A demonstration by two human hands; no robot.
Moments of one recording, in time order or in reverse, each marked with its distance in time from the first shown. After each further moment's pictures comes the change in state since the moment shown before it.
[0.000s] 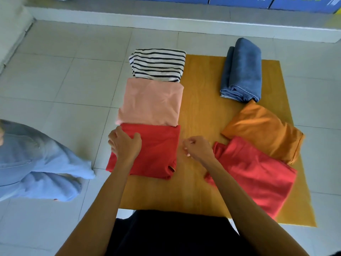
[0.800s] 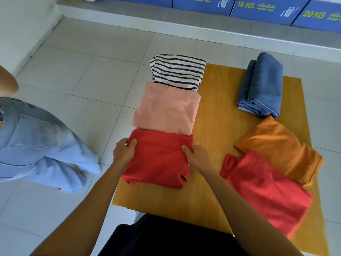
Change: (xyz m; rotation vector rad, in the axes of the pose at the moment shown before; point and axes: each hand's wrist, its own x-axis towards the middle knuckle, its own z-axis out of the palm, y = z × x) left_hand 0.045 -0.074 -0.010 -0.103 -0.169 -0.087; right_hand 0.016 -0.009 0.043 -0.139 -0.065 -0.050
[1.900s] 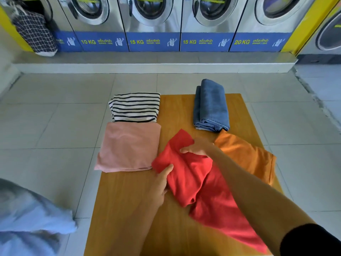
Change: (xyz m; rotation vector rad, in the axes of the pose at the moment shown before) left_hand -0.104 0.115 0.150 -0.634 -0.550 -0.242; right_hand 0.065 0.020 -0.171 -0.207 -0.020 0.121
